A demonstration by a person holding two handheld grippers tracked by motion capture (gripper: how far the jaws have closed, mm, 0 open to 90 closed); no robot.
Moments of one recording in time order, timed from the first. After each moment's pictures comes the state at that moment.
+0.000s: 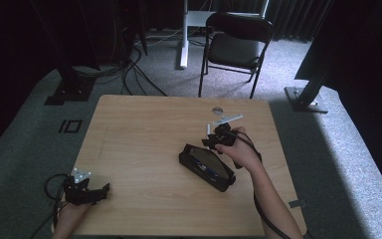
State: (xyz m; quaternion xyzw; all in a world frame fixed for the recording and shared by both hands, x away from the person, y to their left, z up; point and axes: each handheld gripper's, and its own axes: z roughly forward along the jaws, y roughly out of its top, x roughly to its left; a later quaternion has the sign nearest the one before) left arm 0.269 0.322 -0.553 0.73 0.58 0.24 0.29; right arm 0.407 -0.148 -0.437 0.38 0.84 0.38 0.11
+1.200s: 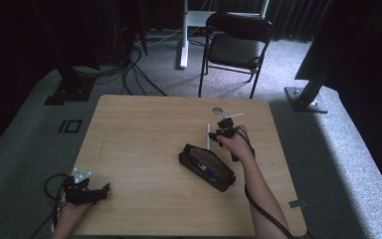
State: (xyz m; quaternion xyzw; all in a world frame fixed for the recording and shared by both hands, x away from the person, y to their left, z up) left arm 0.269 0.322 -0.553 0.73 0.58 0.24 0.29; right arm 0.473 -0.165 -0.499 0.50 0.79 0.34 0.12
